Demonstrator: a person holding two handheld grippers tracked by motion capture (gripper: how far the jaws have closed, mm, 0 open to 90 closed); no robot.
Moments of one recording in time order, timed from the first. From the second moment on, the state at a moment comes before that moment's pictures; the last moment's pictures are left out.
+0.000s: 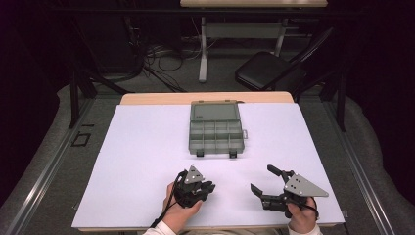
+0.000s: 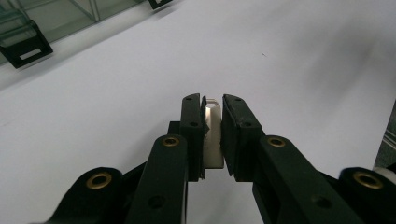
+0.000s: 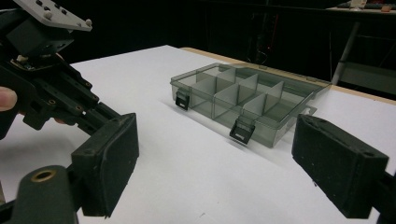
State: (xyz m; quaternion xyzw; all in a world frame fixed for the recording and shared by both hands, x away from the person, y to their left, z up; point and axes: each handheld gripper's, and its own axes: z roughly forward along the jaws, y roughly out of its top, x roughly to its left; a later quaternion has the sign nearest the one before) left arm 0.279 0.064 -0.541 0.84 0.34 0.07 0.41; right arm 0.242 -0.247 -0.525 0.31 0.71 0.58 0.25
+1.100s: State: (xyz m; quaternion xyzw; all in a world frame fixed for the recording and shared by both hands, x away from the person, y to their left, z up) left arm 0.303 0.081 -0.501 0.82 0.36 0.11 0.43; right arm 0.243 -0.247 -0.526 0.31 0.71 0.57 0.26
